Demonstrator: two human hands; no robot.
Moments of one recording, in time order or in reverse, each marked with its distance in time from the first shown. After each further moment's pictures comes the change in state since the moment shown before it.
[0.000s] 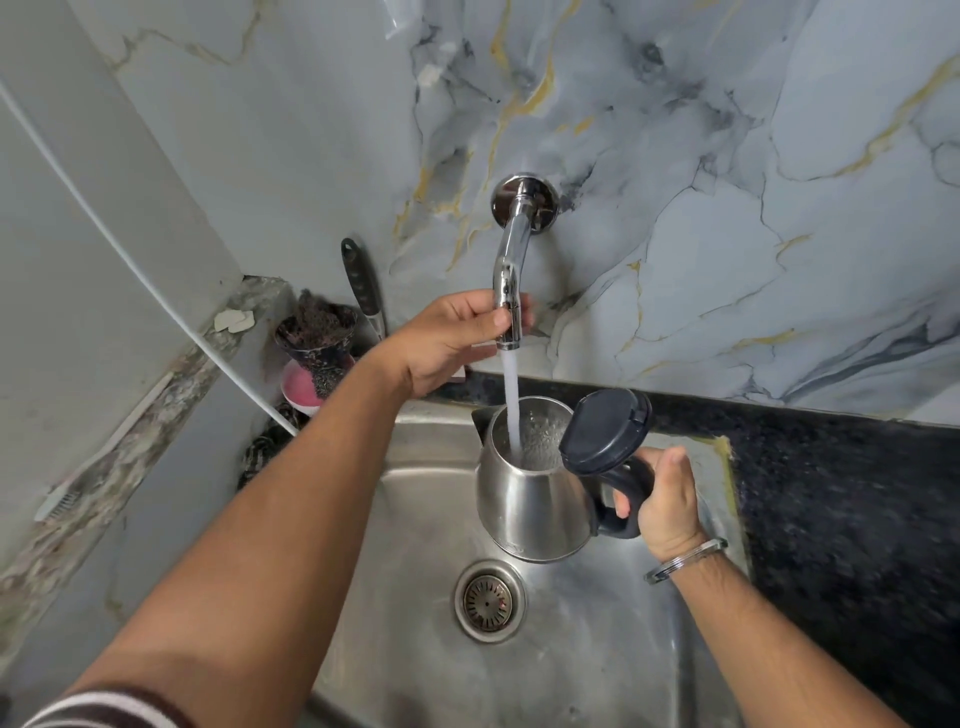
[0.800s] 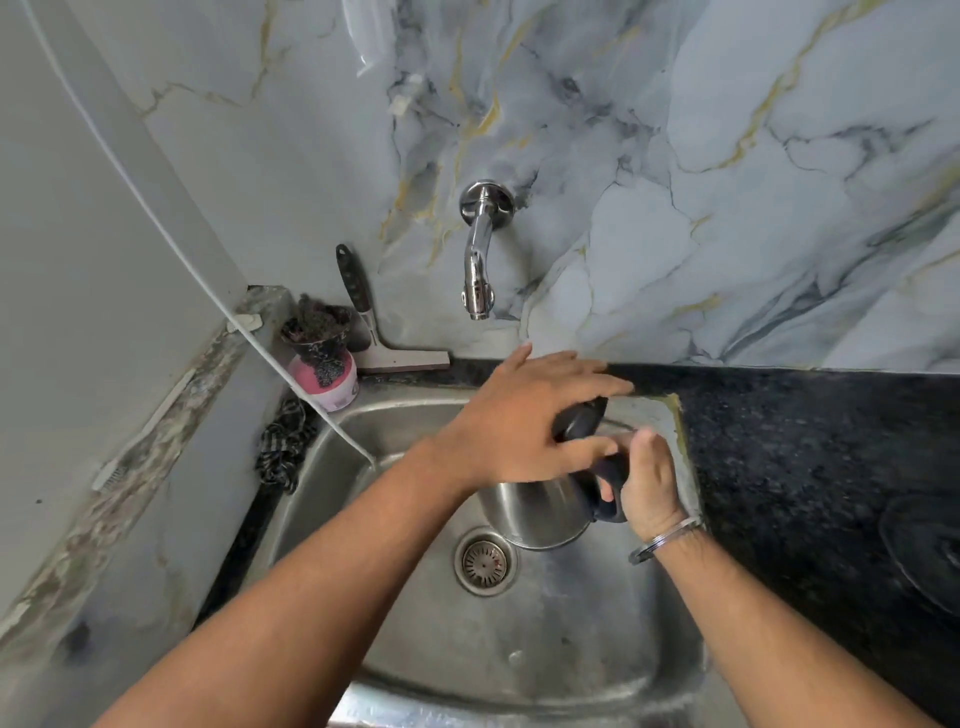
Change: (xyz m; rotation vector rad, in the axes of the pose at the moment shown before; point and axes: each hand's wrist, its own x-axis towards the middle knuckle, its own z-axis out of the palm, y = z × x) left_hand -0.104 0.009 0.141 1.116 -0.043 0.578; right_hand -0.070 -0.028 -0.017 -0.101 0.050 -0.019
